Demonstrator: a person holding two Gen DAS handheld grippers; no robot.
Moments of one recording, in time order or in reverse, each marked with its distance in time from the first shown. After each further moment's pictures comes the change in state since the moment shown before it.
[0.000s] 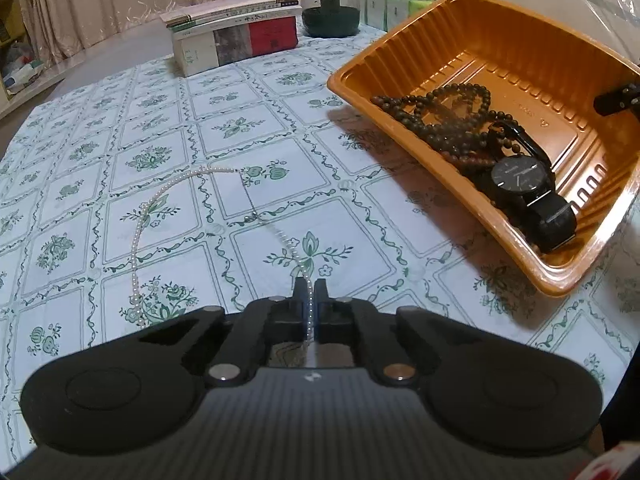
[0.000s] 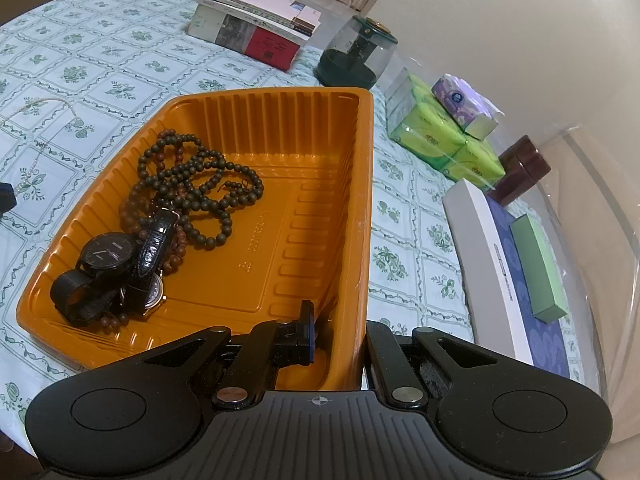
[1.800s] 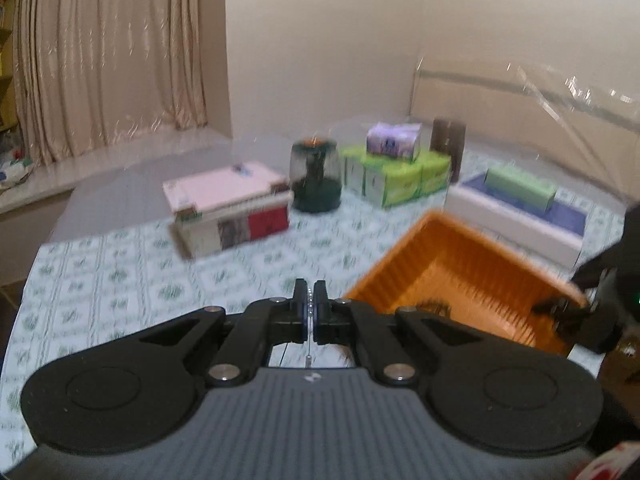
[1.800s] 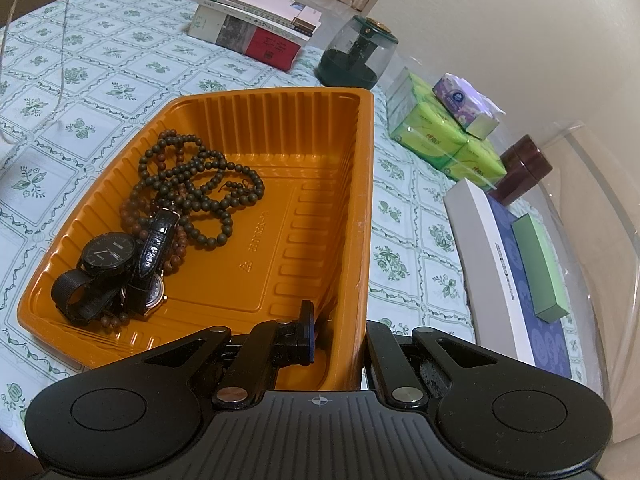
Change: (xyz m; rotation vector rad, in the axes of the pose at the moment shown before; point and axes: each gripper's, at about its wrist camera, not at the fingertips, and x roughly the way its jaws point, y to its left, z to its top) left arm -0.123 0.039 0.133 0.032 -0.361 -0.107; right arm 0.001 -0.001 0.001 0.002 0.001 0.003
